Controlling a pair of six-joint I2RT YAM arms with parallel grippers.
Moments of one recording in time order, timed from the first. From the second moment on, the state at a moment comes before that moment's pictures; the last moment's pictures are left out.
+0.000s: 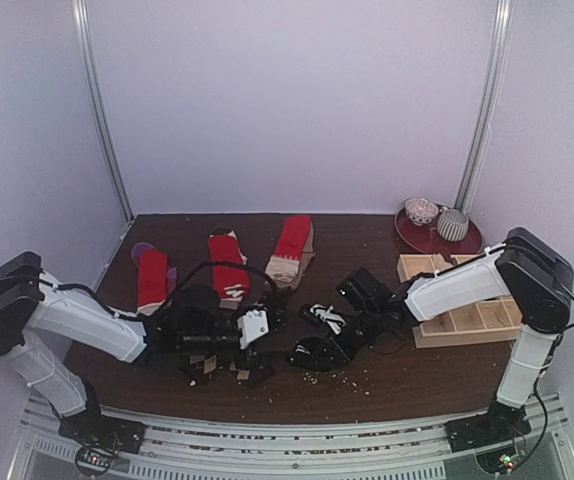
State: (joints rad) left arm -1.04 1.54 0.57 0.61 0.20 0.44; right arm 0.84 1.81 0.91 -0.14 -0.54 0.11
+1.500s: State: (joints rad) left arm -1.11 1.94 0.83 0.48 0.21 0.49; right arm 0.81 1.64 0.72 -0.03 -0.59 0.15
